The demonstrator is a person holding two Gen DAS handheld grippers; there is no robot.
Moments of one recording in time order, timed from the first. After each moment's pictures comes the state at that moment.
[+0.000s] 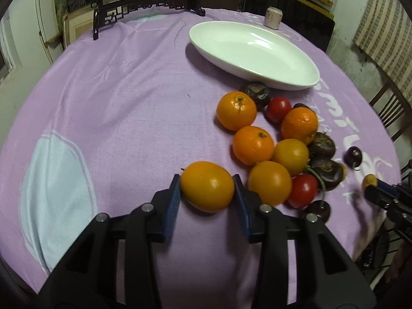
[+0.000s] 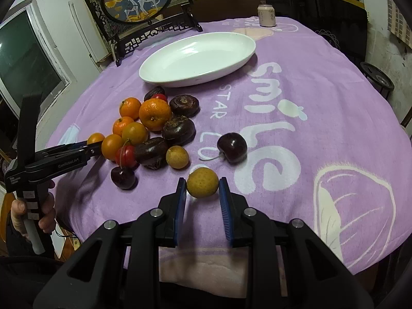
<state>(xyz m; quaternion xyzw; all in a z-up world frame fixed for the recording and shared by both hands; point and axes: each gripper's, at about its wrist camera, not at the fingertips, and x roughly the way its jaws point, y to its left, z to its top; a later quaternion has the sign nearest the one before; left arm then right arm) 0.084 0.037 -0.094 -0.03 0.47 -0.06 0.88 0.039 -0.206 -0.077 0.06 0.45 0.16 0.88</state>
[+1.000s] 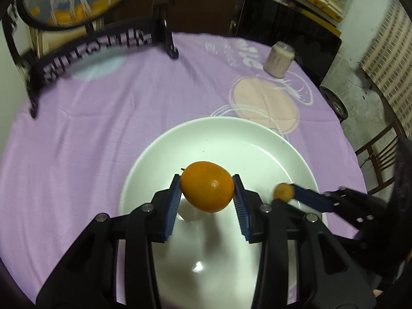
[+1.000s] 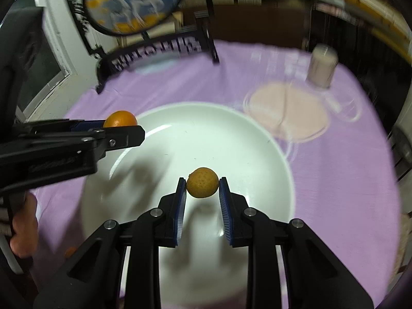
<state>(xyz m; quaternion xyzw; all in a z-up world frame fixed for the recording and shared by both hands) 0.361 -0.025 -0.032 -0.06 0.48 -0.08 0.87 0.347 -0.162 -0.059 -0.02 0.47 0.22 0.86</state>
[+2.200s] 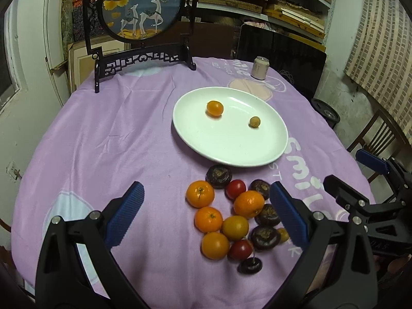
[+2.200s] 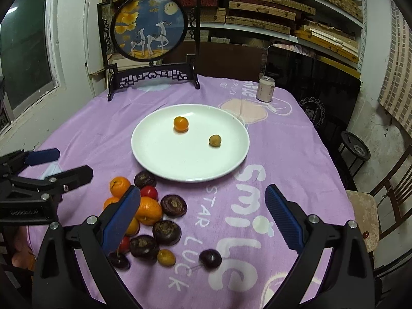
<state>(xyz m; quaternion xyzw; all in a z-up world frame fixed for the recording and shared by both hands) 0.084 0.008 0.002 -0.03 0.38 -0.05 0.92 0.095 -0.182 0.011 -0.06 0.35 0.12 0.93</state>
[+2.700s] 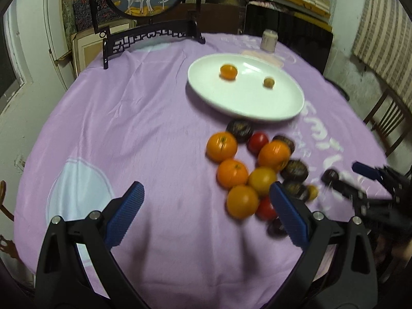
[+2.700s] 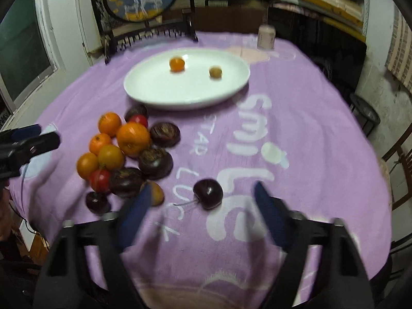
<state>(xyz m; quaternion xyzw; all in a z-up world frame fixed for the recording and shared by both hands) 0.059 0.023 -0.043 0.00 0.43 -0.03 0.90 0.082 -0.204 -0.075 -0.01 0.45 0.14 0.88</state>
